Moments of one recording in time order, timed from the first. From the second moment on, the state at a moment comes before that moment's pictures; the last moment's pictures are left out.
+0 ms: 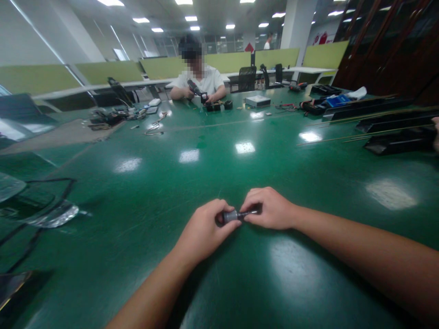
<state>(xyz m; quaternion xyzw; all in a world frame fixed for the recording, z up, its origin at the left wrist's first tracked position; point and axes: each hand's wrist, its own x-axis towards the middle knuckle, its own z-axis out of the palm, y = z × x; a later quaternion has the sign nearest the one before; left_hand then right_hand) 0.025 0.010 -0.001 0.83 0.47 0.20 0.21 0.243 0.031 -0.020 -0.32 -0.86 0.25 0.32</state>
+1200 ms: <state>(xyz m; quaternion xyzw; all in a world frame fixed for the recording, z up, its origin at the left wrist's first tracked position) 0.017 0.011 0.004 0.84 0.47 0.20 0.20 0.251 0.033 -0.018 -0.33 -0.86 0.24 0.29</state>
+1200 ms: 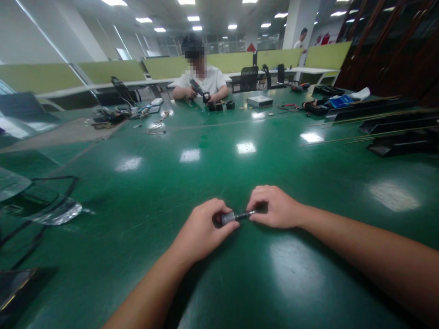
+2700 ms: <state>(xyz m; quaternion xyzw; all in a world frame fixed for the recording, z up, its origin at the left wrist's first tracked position) 0.014 0.012 0.006 0.83 0.48 0.19 0.21 0.249 0.043 -0.020 -0.33 -0.86 0.27 0.28</state>
